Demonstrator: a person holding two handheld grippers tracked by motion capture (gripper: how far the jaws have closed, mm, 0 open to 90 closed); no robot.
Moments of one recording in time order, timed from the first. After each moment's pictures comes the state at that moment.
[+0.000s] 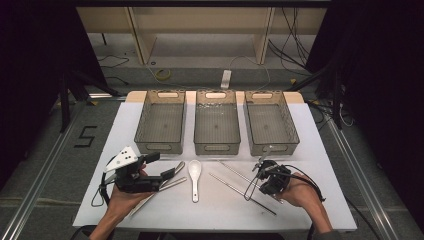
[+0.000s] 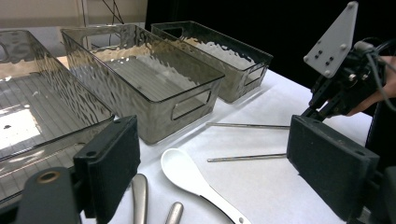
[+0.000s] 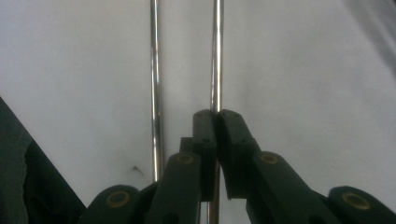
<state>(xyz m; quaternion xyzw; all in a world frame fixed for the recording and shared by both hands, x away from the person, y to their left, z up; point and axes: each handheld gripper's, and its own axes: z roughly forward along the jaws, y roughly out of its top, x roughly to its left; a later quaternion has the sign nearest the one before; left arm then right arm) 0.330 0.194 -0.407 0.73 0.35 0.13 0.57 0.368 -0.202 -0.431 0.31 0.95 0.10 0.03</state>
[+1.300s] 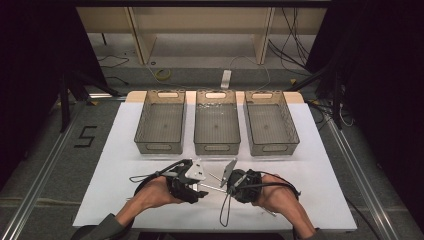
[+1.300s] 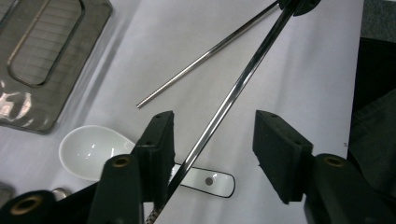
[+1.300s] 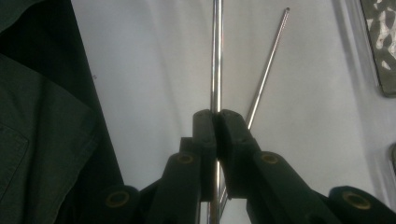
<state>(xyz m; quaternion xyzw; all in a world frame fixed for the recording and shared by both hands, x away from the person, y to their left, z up) 0.347 0.076 -0.425 0.94 0.13 0.08 0.30 0.332 -0.121 -0.398 0.12 0.98 0.12 0.08</state>
